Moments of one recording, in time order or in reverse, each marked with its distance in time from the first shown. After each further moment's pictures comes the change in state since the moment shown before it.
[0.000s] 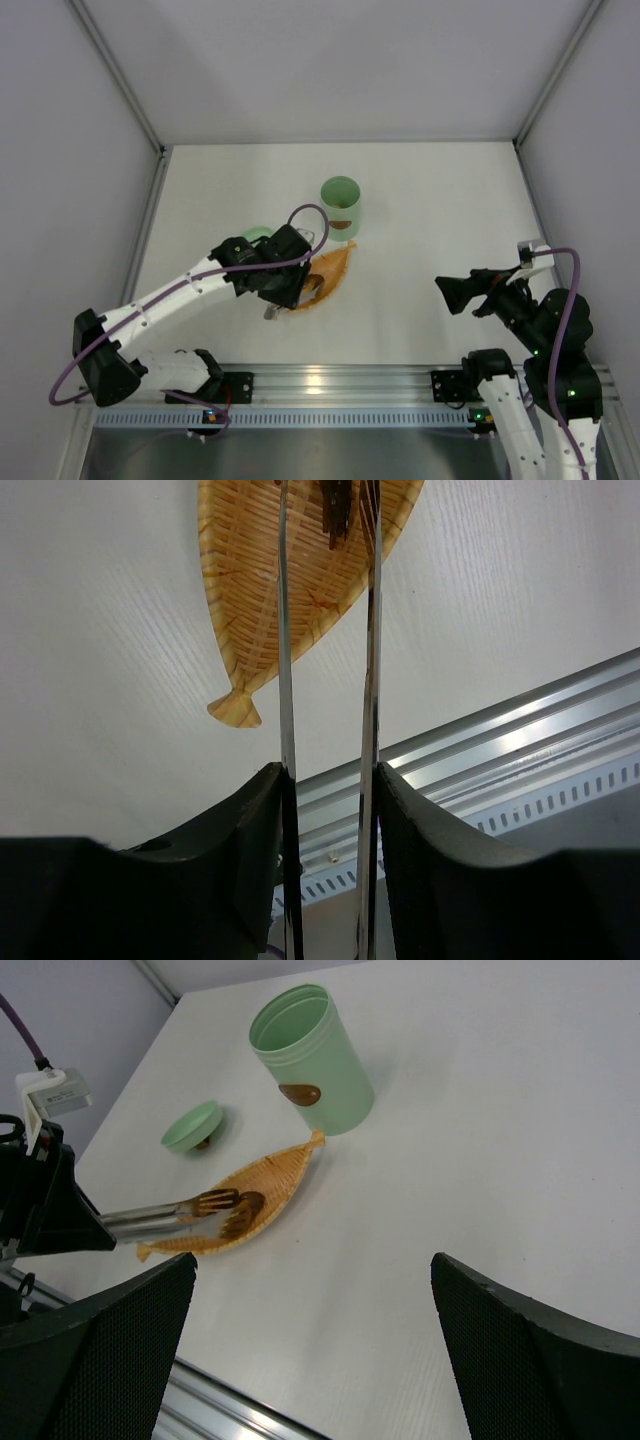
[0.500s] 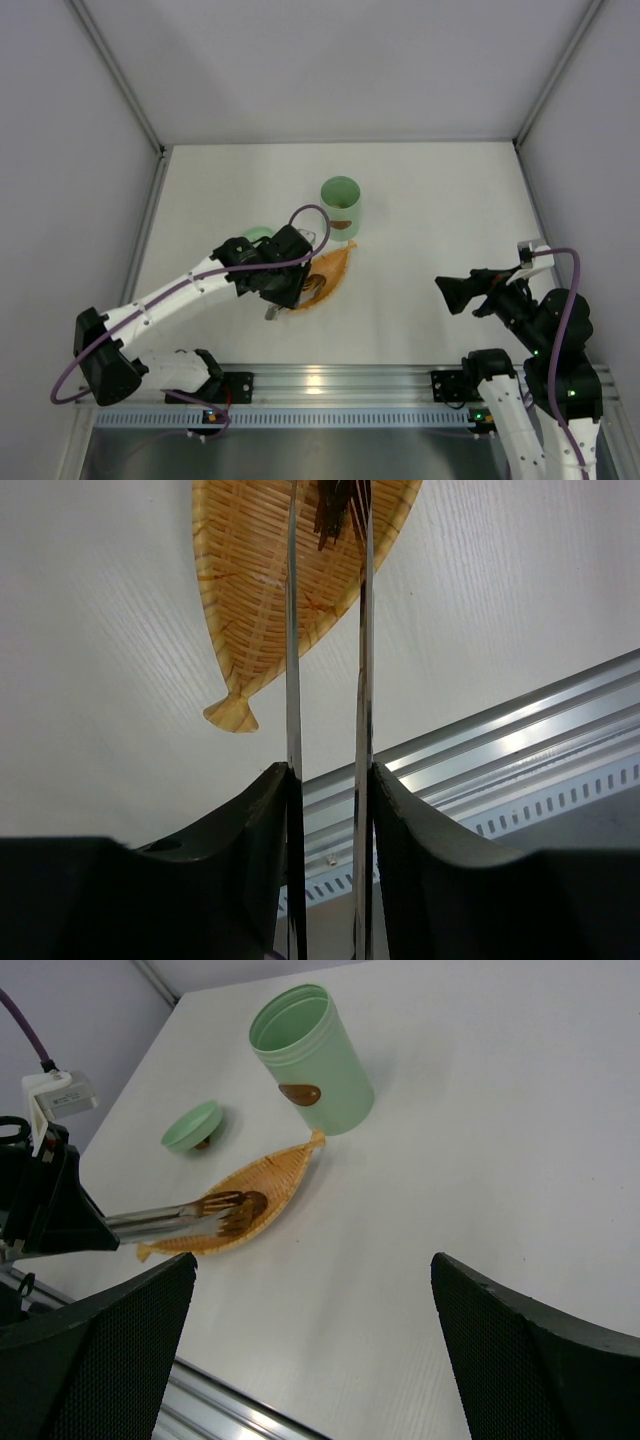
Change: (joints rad) left arm 0.000 0.002 -0.014 0.015 0.005 0.000; right arm 0.000 0.000 0.000 0.000 0.000 0.000
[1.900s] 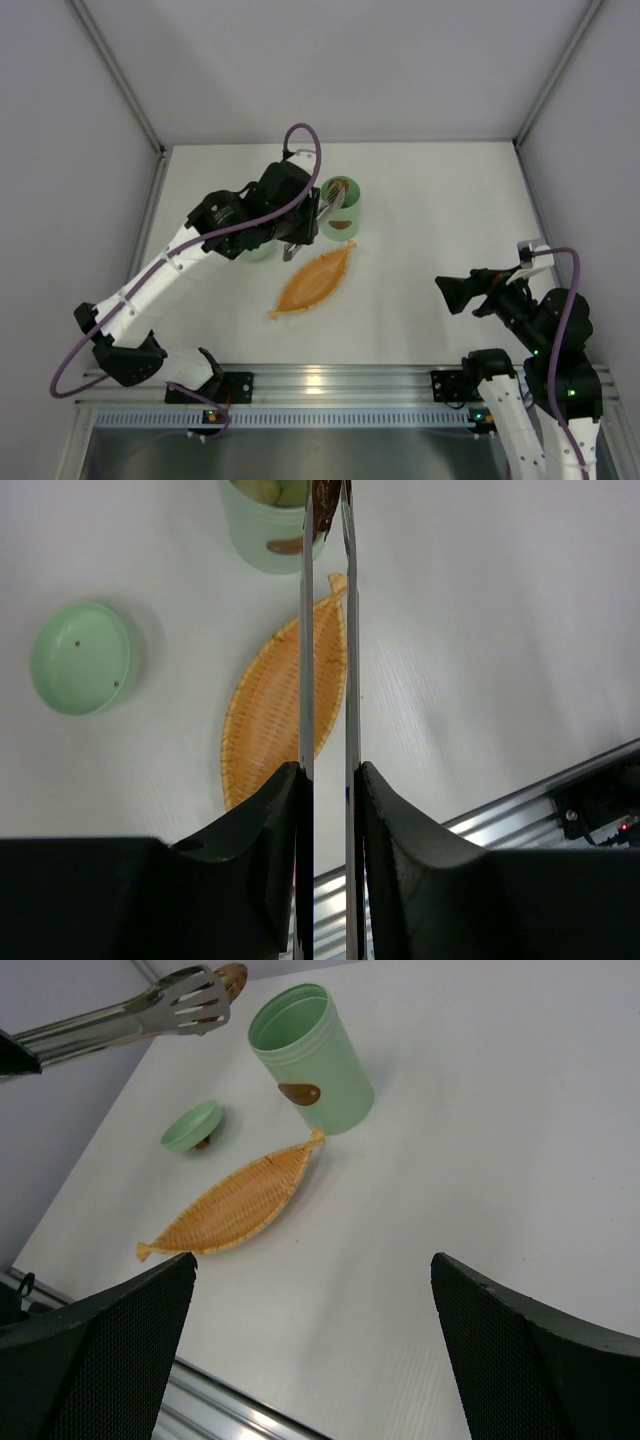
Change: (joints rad) left arm 0.000 0.128 0.581 -0.063 -0.172 0.009; right arm 0.000 0.002 0.000 0.000 0.000 0.000
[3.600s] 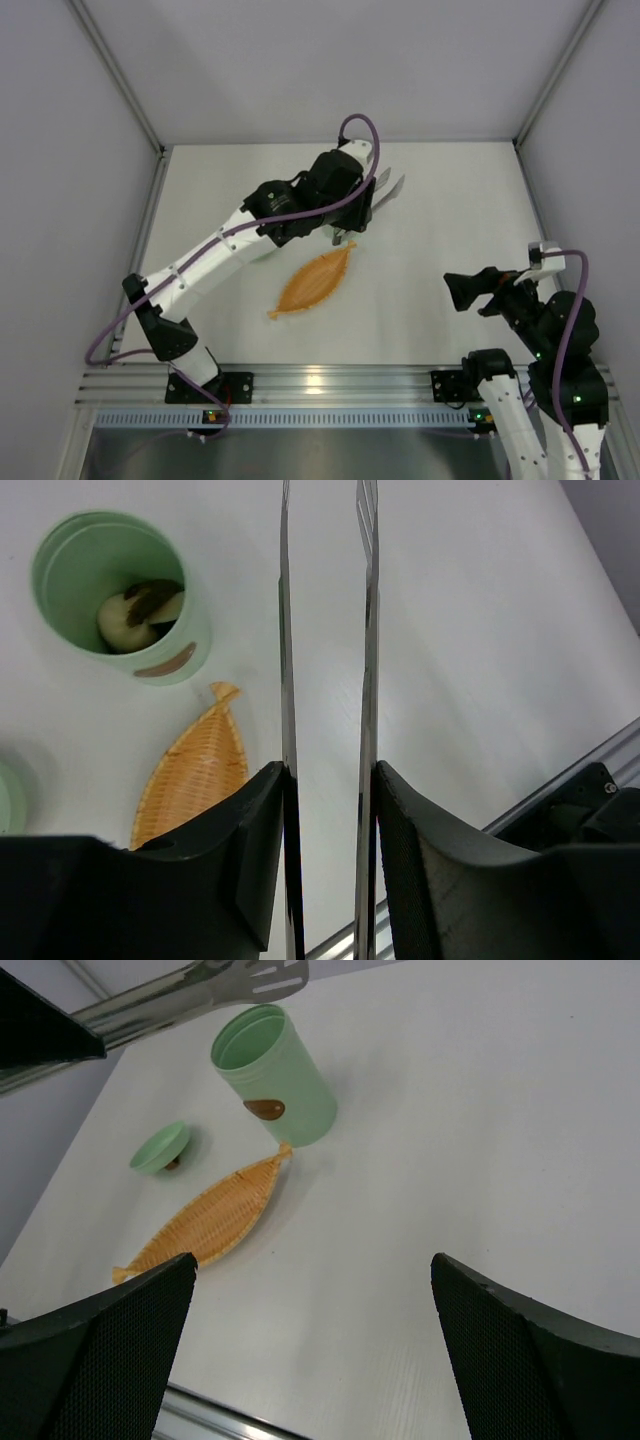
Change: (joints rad) left arm -0.055 0.253 0.172 0.220 0.038 0.055; right arm 0.001 0.003 0.034 -0.039 0.091 0.003
